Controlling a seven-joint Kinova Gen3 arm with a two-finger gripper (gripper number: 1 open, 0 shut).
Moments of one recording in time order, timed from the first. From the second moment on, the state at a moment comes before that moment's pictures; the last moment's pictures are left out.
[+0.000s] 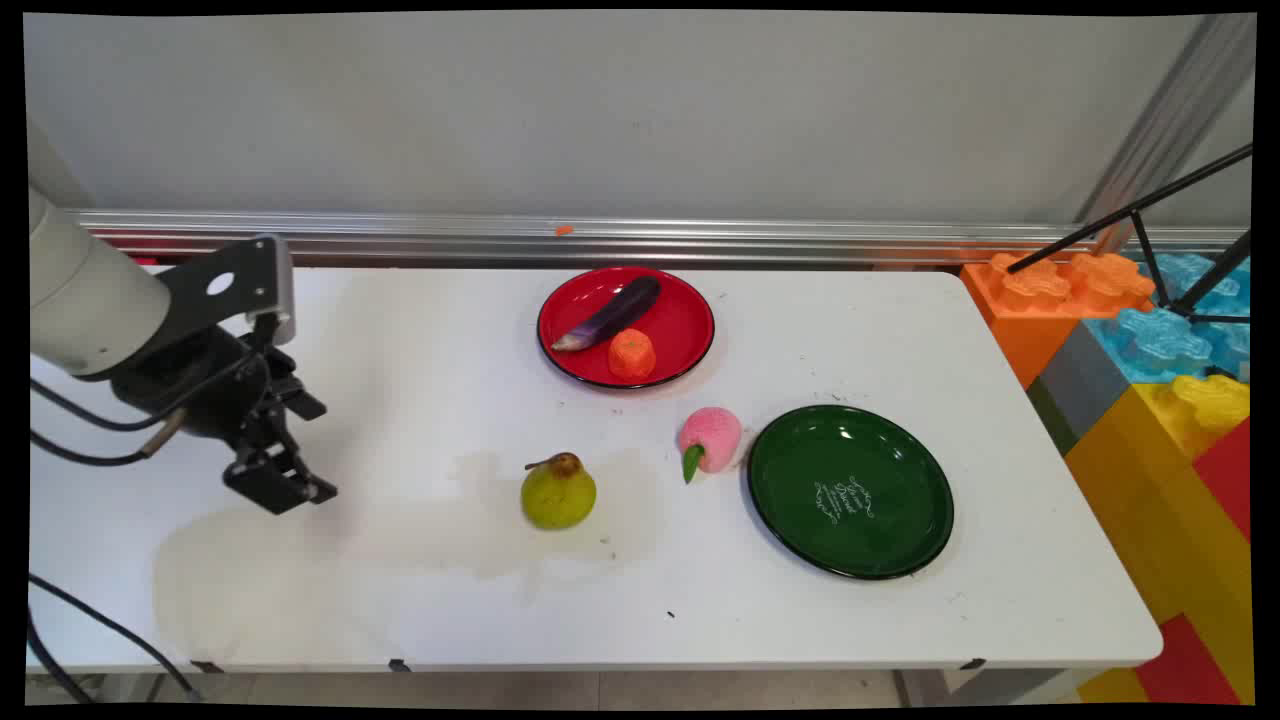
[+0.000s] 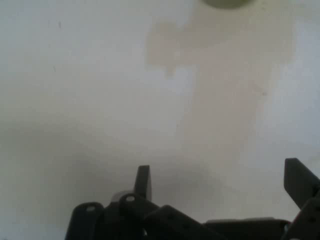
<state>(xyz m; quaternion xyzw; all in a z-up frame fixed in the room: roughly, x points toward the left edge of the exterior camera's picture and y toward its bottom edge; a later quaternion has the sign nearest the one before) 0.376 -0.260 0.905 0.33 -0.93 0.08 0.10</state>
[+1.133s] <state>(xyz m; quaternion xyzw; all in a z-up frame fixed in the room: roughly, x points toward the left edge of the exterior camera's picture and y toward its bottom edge) 0.270 -0.439 0.914 0.46 -0.86 0.12 0.19</state>
